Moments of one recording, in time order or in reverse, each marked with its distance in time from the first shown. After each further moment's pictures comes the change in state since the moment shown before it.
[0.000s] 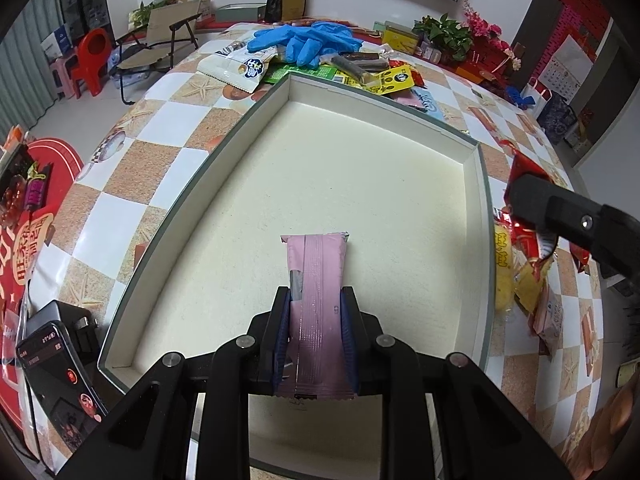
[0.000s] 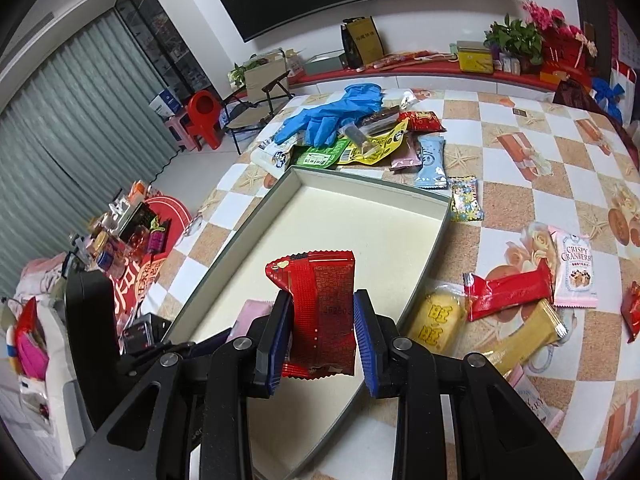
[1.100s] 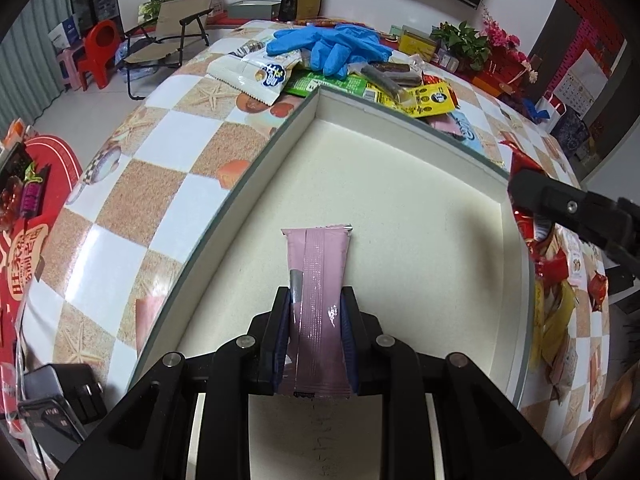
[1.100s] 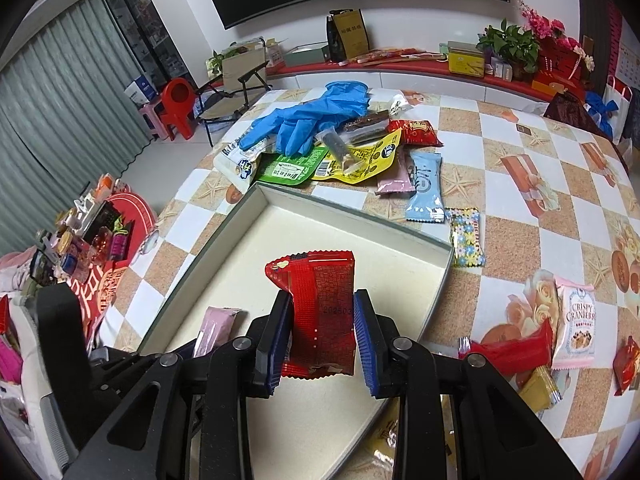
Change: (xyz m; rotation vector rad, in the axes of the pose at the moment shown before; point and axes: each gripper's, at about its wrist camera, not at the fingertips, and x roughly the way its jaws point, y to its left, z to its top) left arm 0.025 0.019 0.038 -0.041 -0.006 0.019; right arm 0.047 -0.001 0.042 -0.033 0.025 -0.112
